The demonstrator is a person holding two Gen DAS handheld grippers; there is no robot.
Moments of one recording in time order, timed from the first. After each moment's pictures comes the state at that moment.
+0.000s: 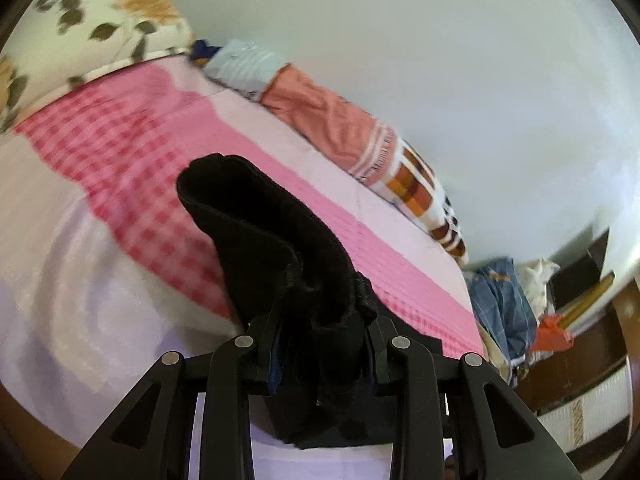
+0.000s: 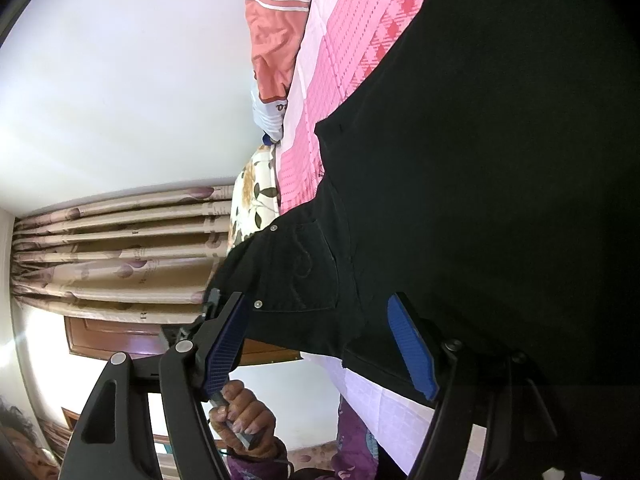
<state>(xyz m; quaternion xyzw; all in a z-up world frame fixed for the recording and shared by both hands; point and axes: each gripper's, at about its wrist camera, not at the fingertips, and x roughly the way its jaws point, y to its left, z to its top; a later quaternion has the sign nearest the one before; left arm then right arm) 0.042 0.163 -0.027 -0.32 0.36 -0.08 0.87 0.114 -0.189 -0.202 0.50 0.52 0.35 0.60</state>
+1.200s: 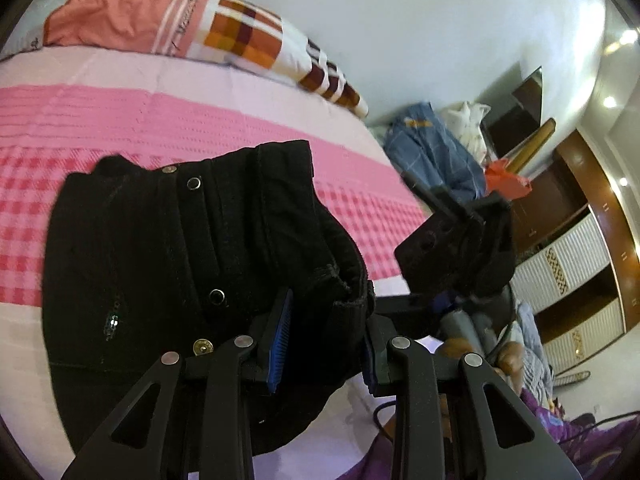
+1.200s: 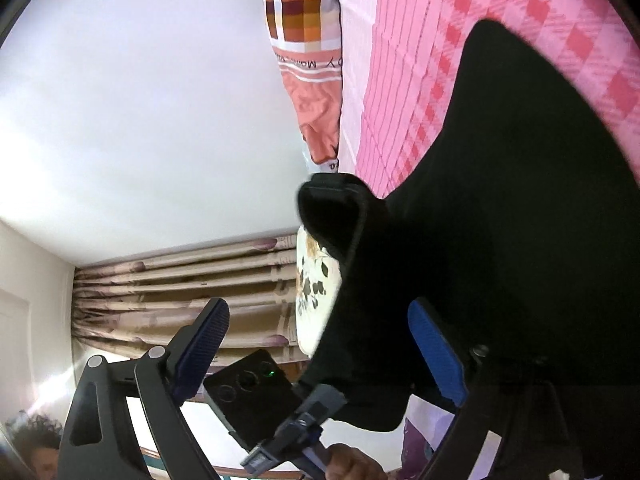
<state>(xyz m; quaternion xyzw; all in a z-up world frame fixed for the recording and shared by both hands) 0.088 -0.084 -0.060 -0.19 0.46 -0.31 0.81 0.128 -0.260 -0.184 0.61 0.43 0.35 0.56</state>
